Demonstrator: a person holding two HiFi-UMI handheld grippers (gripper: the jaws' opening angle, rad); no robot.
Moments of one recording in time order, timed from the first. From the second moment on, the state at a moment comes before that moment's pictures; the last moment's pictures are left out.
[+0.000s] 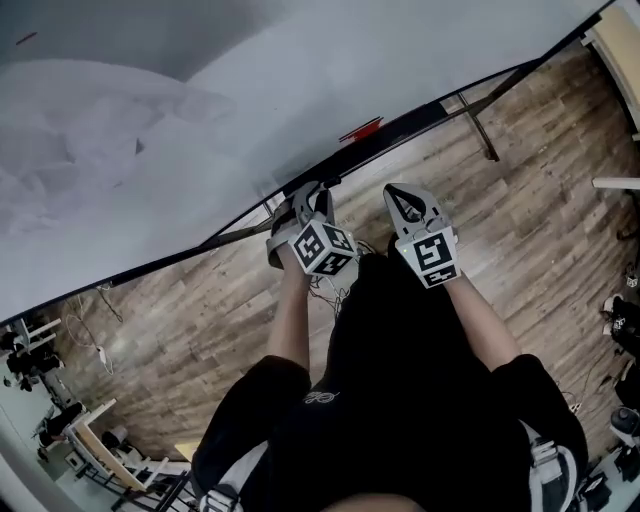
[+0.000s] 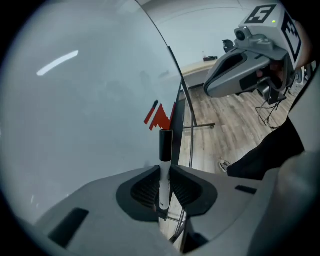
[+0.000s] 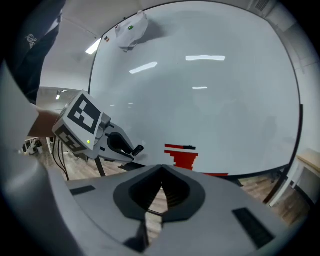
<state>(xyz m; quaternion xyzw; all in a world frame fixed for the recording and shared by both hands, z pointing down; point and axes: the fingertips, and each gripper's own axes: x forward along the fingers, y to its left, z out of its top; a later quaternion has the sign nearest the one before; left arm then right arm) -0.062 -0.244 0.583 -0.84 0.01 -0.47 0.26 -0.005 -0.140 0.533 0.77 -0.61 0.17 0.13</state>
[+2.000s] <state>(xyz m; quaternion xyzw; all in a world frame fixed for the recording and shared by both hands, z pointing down) -0.029 -0.258 0.621 -0.85 0.02 -0.50 0.17 0.031 -0.179 0.554 0.74 -0.63 0.21 0.09</state>
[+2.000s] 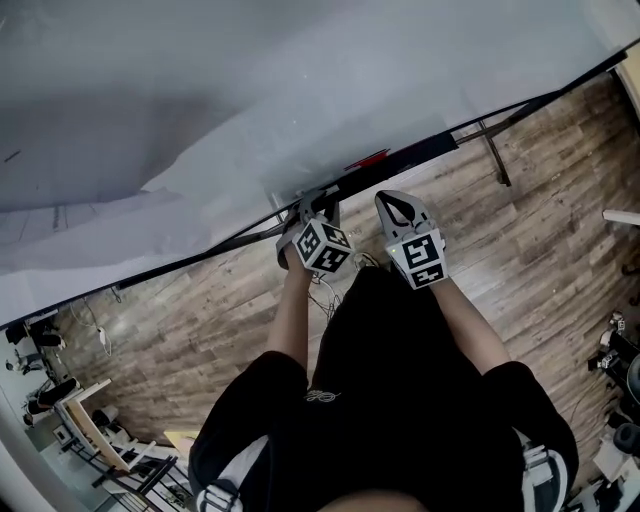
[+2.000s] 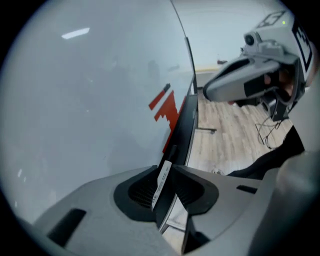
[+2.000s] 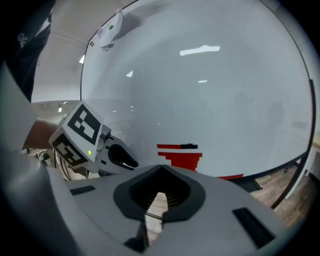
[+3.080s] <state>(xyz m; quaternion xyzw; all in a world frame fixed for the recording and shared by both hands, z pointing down) -0.129 -0.240 0.474 -0.96 0.24 -0.14 -0.08 -0.047 -0.183 0.471 0.76 -0.63 0.11 0.07</state>
